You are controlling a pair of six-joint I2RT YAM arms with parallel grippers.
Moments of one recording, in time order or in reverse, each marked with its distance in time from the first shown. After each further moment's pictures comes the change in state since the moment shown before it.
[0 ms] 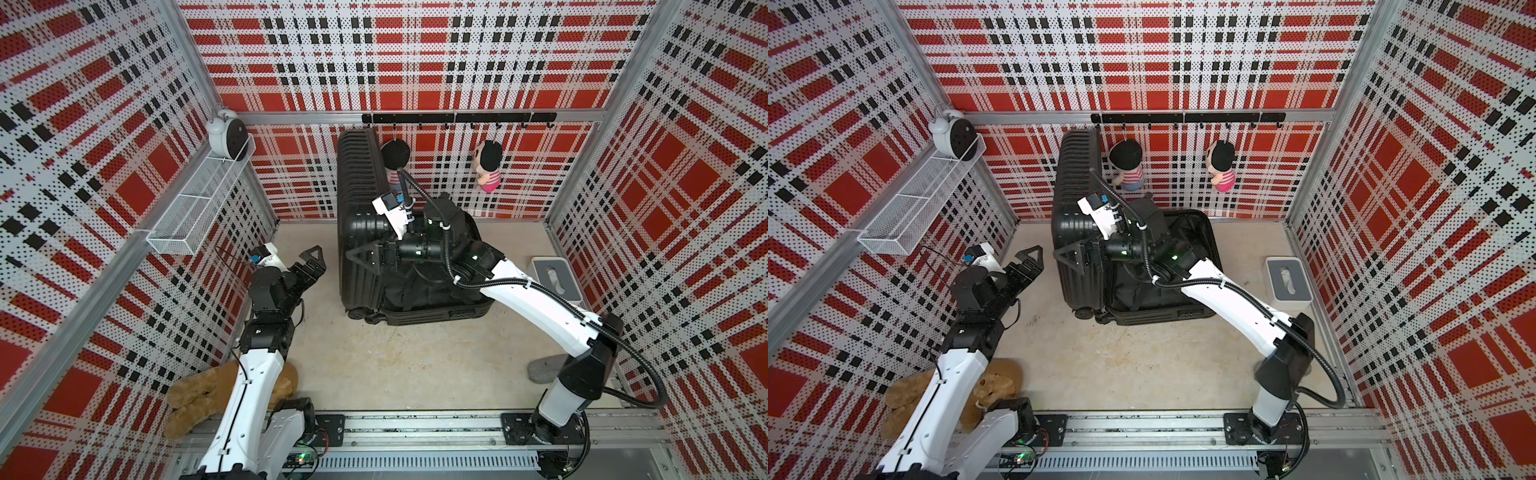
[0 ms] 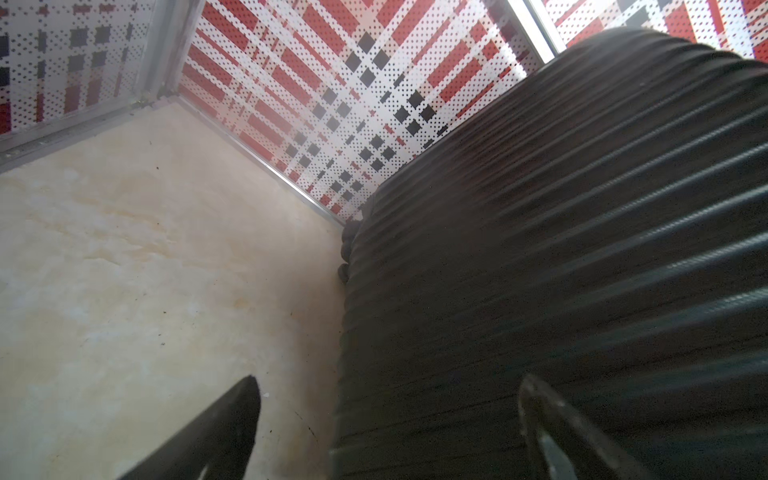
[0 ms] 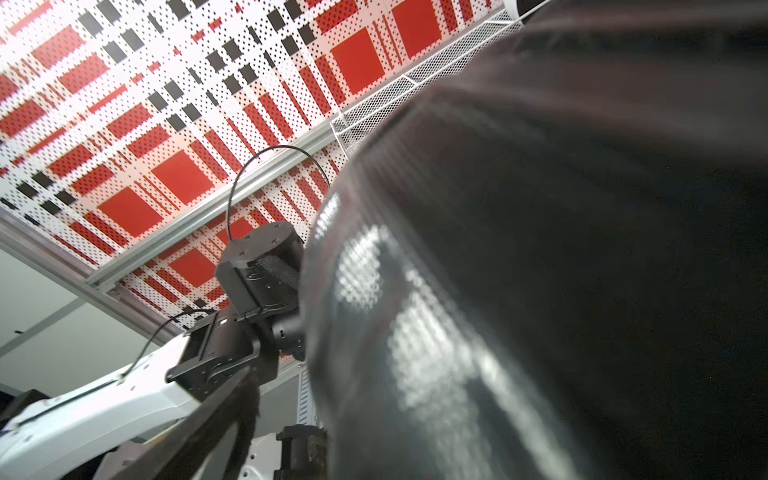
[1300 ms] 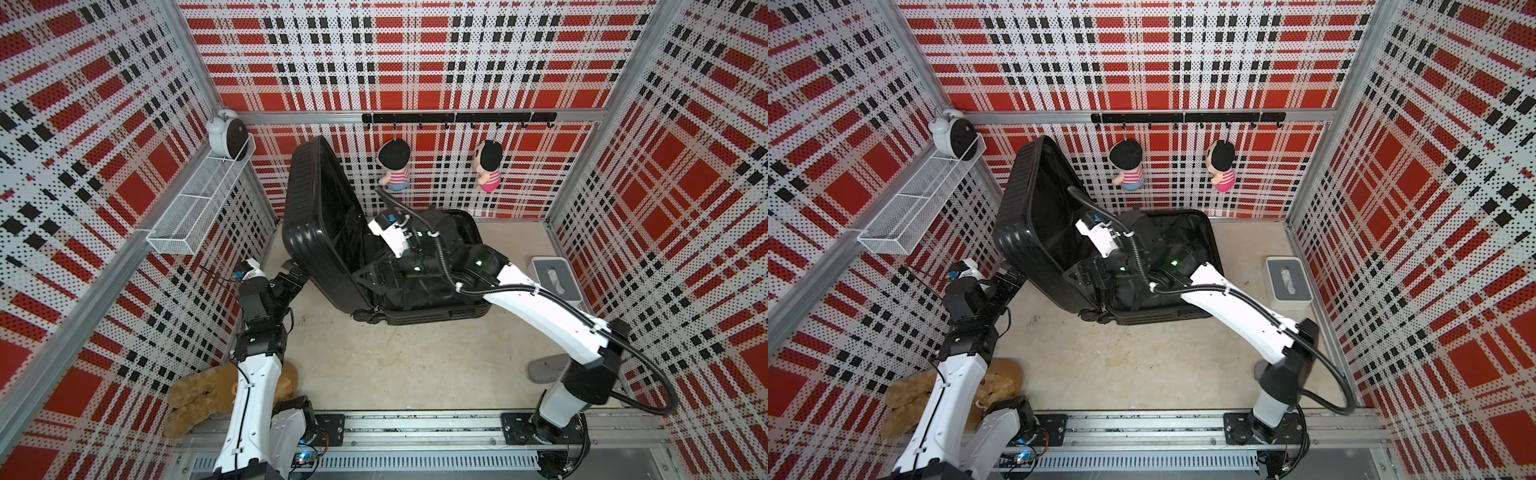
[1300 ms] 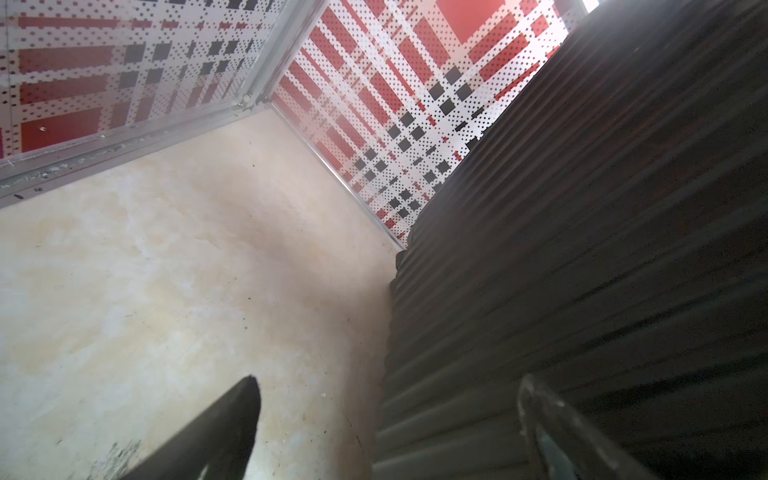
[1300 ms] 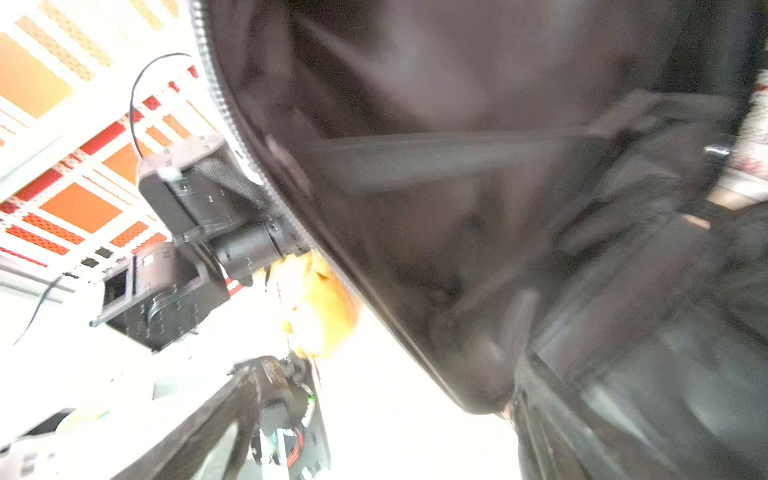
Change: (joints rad) left arm 0.151 -0.015 -0.095 0.005 0.038 -0.043; right arm -0.024 -0.190 -0.144 -0.272 0.220 -0.073
